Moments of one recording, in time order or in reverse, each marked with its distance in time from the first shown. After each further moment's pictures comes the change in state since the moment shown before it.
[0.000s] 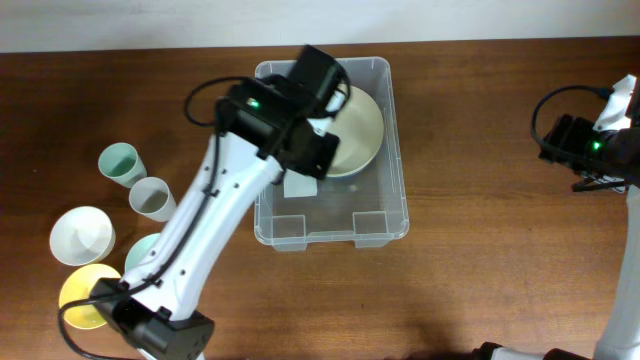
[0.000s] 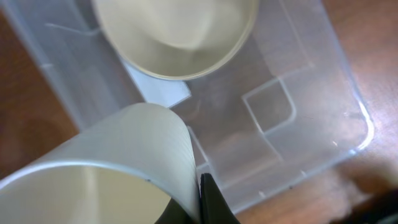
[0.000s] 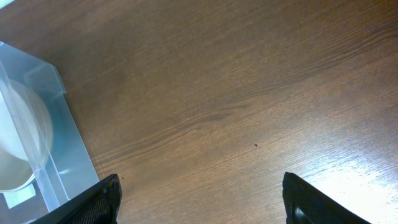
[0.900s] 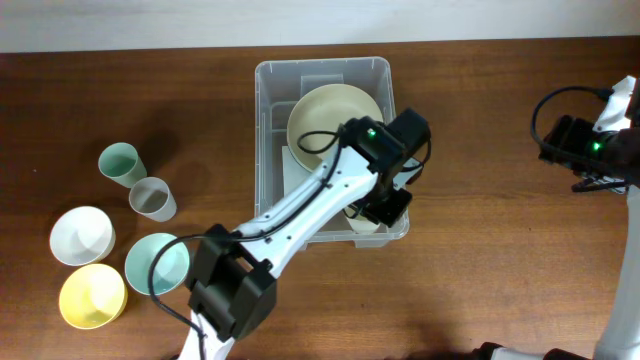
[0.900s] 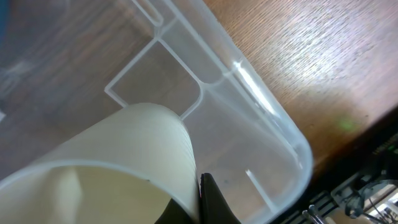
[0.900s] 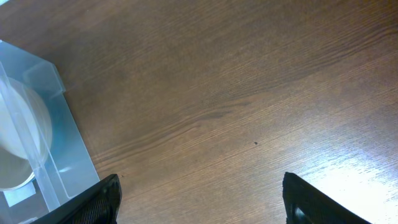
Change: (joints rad) left arm -0.209 0.288 -0.060 0.106 0.227 0.006; right arm 0.000 0.000 0.000 -0.008 0.000 0.000
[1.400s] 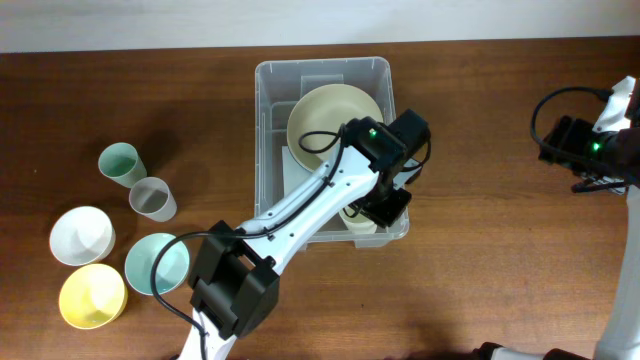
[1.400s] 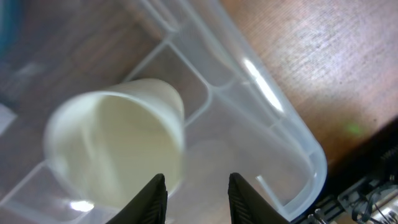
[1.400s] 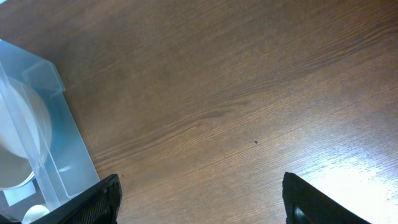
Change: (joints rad) left arm 0.008 0.008 0.014 -0.004 -0.019 0.000; right arm 0.000 0.000 0.000 -0.004 0.000 0.000
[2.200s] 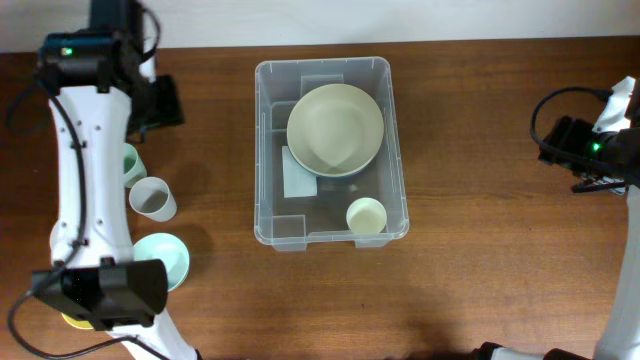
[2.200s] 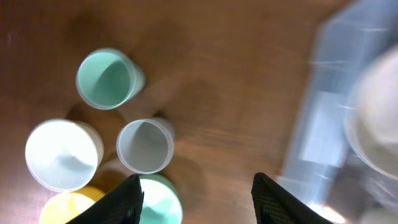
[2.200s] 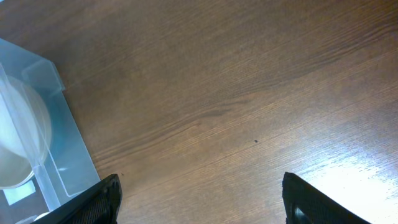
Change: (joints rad) left arm 0.849 -0.192 0.222 -0.210 -0.261 -0.076; right arm 0.000 0.000 0.000 -0.003 0.000 0.000
